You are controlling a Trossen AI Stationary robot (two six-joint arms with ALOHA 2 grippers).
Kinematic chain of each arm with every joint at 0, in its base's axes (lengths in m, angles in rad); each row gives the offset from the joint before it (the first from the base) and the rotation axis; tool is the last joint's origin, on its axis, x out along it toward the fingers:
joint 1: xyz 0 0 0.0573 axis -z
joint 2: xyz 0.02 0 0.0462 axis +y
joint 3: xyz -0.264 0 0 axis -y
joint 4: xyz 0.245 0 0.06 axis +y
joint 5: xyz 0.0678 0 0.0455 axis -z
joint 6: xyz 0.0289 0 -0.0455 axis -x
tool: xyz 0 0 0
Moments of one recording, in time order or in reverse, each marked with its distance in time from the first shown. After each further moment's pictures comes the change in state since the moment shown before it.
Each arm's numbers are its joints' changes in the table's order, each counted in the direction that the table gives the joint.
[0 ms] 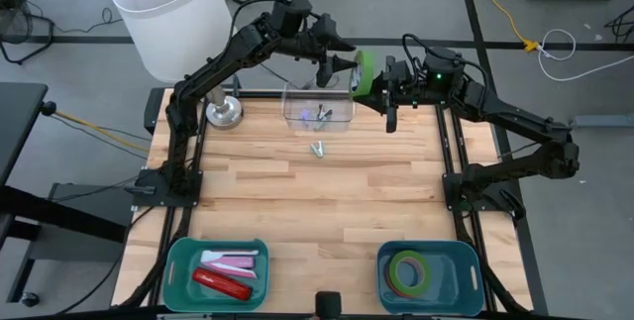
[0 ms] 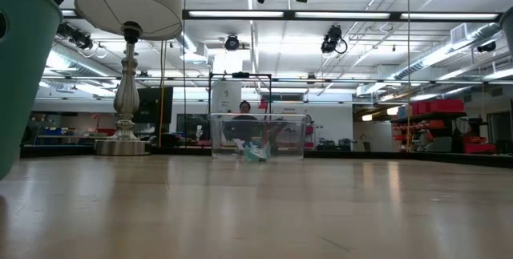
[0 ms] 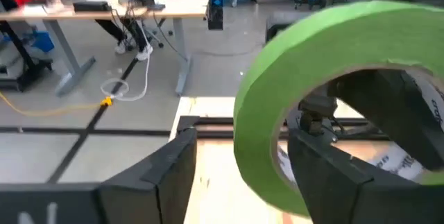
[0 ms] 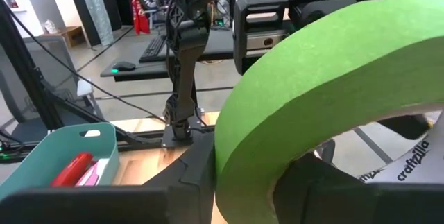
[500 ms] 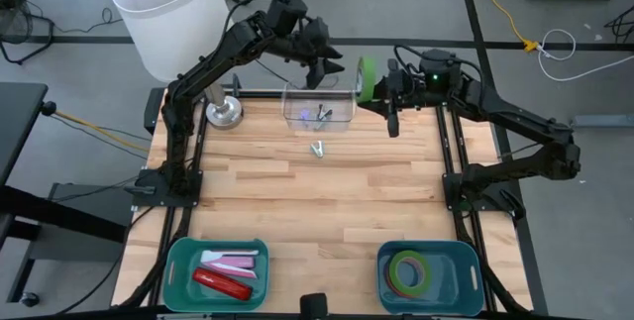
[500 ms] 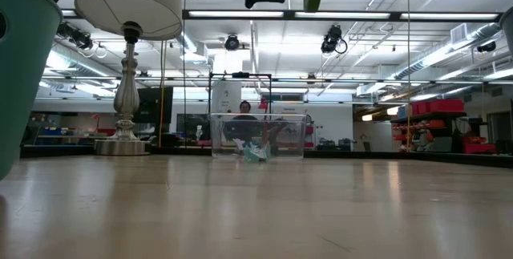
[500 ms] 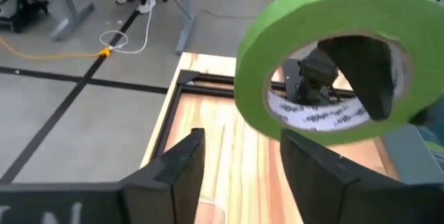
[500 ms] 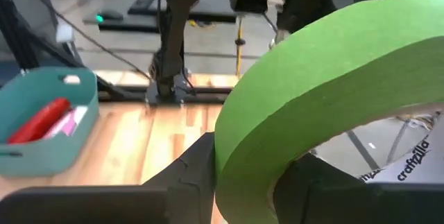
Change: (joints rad) left arm -0.015 -0.032 0.000 0.197 -0.033 0.025; right arm 0.014 -0.013 0.000 0.156 0.023 0.192
